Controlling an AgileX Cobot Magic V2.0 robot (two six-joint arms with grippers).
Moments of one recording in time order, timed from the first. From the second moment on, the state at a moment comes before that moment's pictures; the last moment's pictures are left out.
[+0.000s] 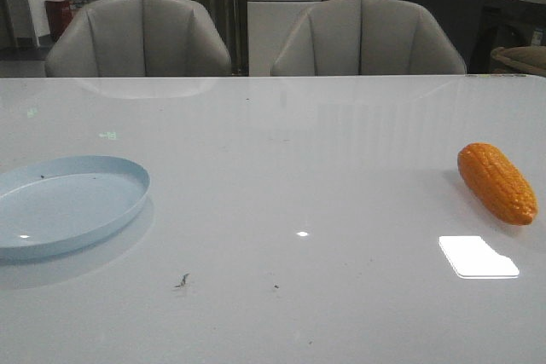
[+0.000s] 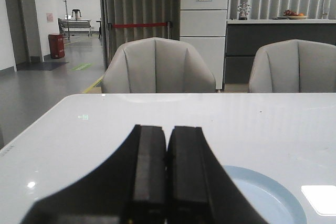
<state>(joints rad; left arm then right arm) -0.03 0.00 0.01 -0.03 -0.03 0.00 0.03 -0.01 0.03 0.05 0.15 -0.03</state>
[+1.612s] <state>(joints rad) -0.03 0.96 -0.53 0.03 0.26 0.00 0.03 0.88 -0.46 0.14 0.30 0.01</state>
